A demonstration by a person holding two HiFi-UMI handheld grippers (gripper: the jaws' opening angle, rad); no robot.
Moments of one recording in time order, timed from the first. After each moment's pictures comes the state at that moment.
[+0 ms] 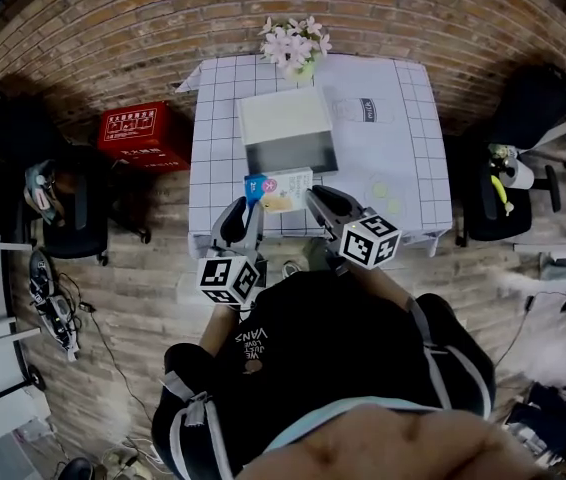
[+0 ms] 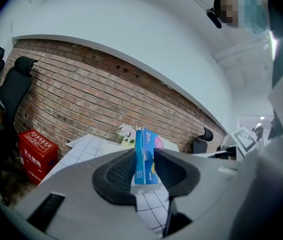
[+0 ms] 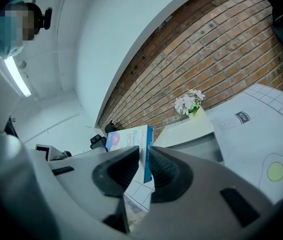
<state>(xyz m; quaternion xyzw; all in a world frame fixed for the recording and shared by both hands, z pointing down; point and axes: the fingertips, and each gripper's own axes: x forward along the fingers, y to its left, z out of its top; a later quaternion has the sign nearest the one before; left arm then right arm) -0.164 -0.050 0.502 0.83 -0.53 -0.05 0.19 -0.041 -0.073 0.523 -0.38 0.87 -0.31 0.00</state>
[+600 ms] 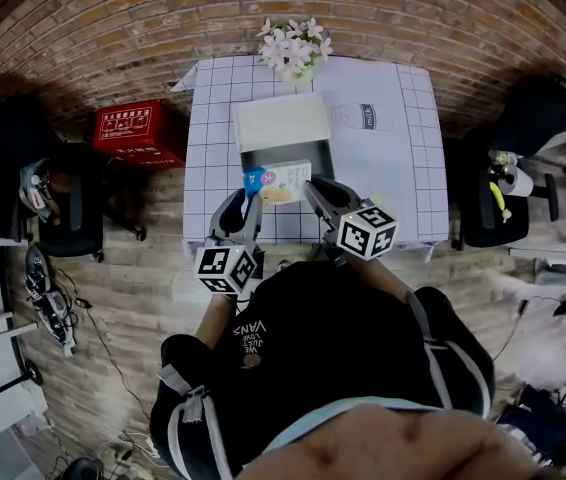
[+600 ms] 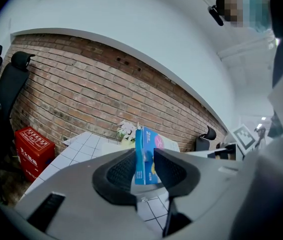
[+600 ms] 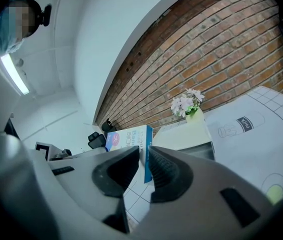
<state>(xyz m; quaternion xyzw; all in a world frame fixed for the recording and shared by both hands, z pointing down) -0.155 -0.100 0.514 0.82 -0.53 -0.04 0.20 -0.033 -0.125 0.530 -0.37 0.88 -0.31 -0.02</state>
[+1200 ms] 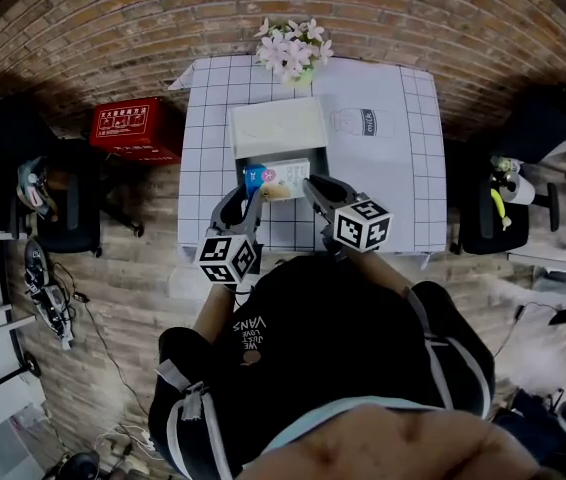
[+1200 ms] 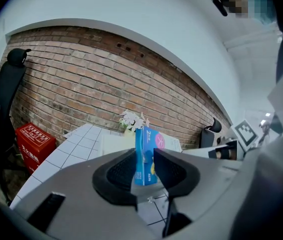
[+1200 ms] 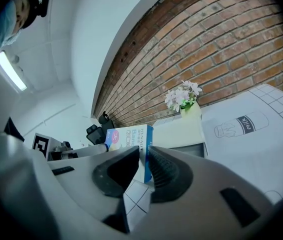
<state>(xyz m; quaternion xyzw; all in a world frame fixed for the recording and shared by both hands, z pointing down) -0.140 -0.140 0.547 0.81 -0.53 0.02 0.24 -0.021 -0.164 0.563 -0.36 0.87 -0.32 -0.07</state>
